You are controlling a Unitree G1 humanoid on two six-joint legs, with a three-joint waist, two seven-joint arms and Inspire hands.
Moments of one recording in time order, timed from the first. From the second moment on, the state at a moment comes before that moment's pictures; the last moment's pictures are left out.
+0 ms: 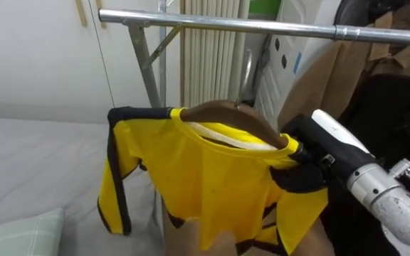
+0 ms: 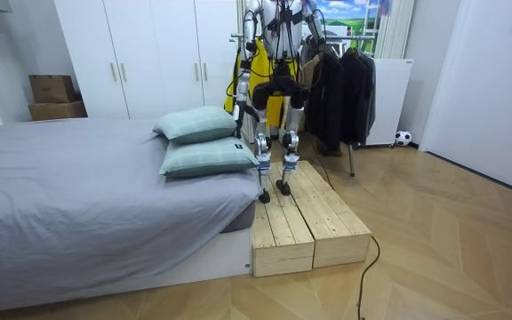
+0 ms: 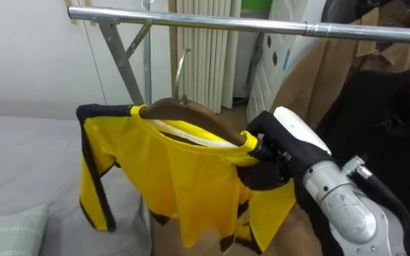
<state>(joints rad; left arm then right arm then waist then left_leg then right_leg) 0.22 0.20 0.16 1.27 0.04 0.18 0.05 -0.12 -0.42 0.04 -0.18 -0.43 0.12 0.37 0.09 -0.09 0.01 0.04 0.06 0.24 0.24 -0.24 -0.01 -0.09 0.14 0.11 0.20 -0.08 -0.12</state>
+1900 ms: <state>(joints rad) 0.25 0.23 0.19 1.26 0.08 0.11 0.01 -0.34 -0.45 0.02 0.30 -0.03 0.08 0.20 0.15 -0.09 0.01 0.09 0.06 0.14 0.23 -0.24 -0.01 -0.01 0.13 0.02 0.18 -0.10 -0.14</state>
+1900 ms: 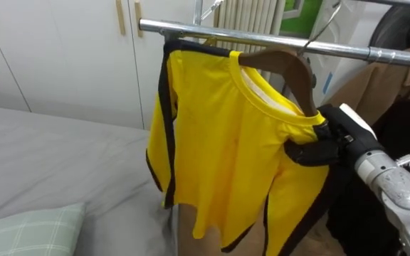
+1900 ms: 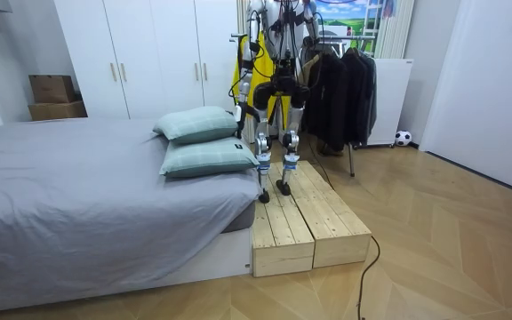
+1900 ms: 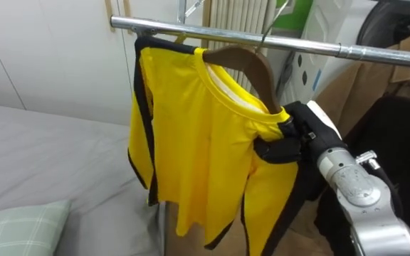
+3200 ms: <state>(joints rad) 0.24 0.25 0.21 1.24 0.13 0.11 -0.02 -0.46 -0.53 0.08 0.75 0.27 0.10 0.47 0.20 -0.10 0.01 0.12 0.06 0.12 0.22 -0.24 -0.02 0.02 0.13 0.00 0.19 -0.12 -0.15</state>
